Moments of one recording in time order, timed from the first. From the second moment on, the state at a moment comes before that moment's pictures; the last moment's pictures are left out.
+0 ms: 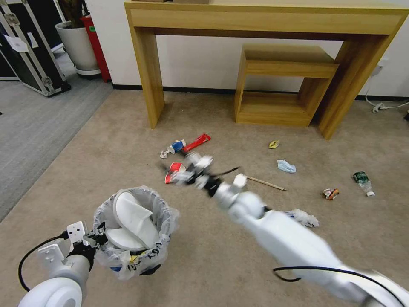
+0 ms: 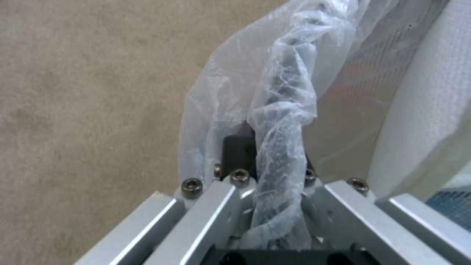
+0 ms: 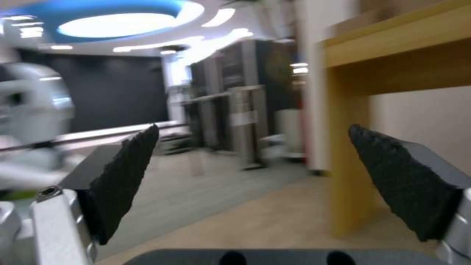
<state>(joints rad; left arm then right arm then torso) 1.67 -1.21 -0.76 -2.25 -0.79 0.53 -0.41 -0.67 0.99 -0.12 1.71 0.84 0.24 -0.23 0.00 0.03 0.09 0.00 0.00</state>
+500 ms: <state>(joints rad) 1.65 -1.19 -0.77 -2.24 -0.78 0.51 -0.39 -1.02 0.90 0.46 1.92 0.79 0.06 0.08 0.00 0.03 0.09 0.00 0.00</state>
